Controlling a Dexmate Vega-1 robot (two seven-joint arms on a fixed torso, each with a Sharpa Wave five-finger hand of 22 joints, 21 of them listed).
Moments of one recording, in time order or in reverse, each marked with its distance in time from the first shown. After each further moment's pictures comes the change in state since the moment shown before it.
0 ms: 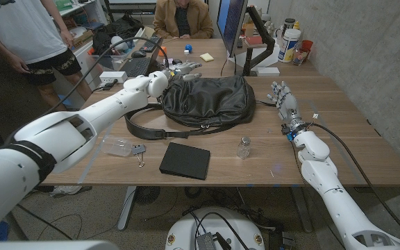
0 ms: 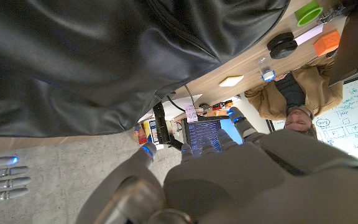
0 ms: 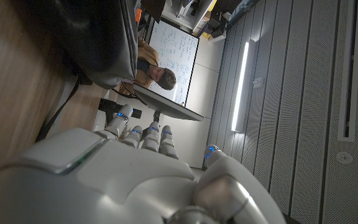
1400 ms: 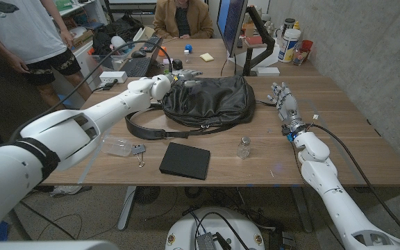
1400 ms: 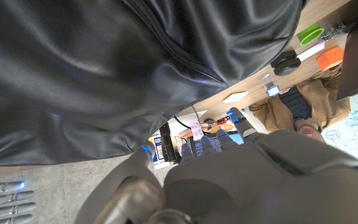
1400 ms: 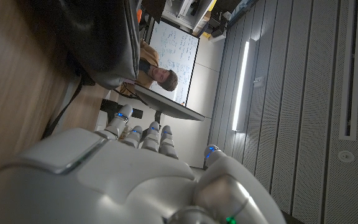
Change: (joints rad) left arm -0.022 -0.022 0.053 0.044 0.017 0.013 -0.050; left_hand 0.013 -0.005 -0.011 -0.003 0.018 0.000 0.000 0.000 0.000 0.000 0.000 0.000 0.005 0.000 0.000 0.000 0.000 0.000 0.000 -0.015 0.003; right arm 0.003 0.004 0.004 0.017 0.005 0.008 0.011; right_hand 0.000 0.000 0.000 0.000 0.000 0.000 0.000 0.000 0.000 0.000 0.000 0.000 0.000 0.000 0.000 0.000 0.000 0.000 0.000 -0.011 0.000
